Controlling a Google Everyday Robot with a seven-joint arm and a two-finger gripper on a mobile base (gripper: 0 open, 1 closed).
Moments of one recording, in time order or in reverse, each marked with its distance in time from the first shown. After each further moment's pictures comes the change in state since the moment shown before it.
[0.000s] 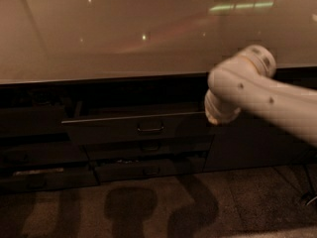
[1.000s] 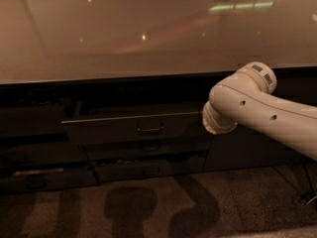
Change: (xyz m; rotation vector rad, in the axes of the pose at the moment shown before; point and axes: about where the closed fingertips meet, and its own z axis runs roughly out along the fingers) arm -0.020 0.024 0.009 0.026 -0.034 -0.019
